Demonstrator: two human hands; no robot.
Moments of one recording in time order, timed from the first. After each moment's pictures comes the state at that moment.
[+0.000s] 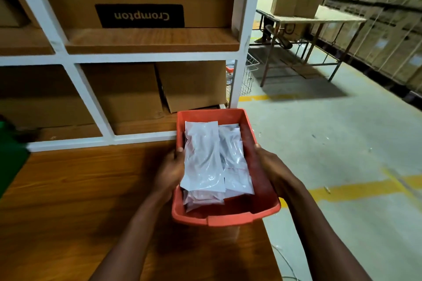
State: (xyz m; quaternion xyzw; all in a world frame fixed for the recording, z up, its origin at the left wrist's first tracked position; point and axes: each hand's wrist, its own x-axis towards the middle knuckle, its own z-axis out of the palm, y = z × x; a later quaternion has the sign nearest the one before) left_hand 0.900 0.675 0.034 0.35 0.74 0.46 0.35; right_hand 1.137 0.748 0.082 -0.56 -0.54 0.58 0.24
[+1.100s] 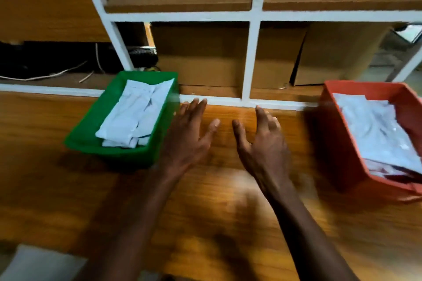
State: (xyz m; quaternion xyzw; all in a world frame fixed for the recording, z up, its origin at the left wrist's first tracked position) left_hand 0.643 0.423 0.092 0.51 0.82 0.25 0.03; right_hand 0.797 0.506 0.074 -0.49 -0.81 0.18 0.27
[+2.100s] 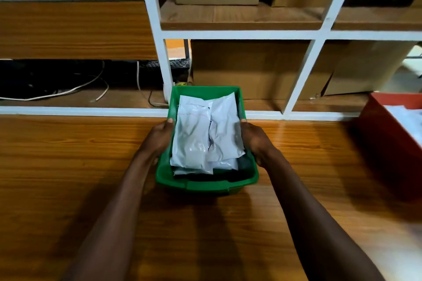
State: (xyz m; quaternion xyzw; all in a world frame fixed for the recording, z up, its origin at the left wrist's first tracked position) left_hand 0.347 0.365 0.061 0.30 0.75 0.48 0.33; right_hand 0.561 0.501 0.043 -0.52 -0.62 0.55 0.23
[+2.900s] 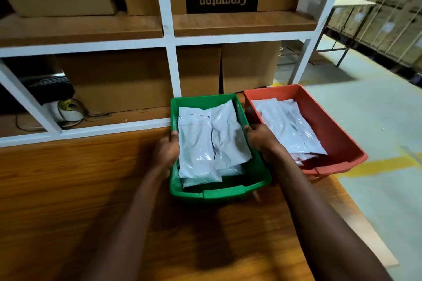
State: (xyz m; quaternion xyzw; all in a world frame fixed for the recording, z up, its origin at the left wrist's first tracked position) left_hand 0.668 0.550 0.040 0.28 0.78 0.45 0.35; right_hand 0.895 0.661 0.053 -0.61 -0.65 0.39 0.23
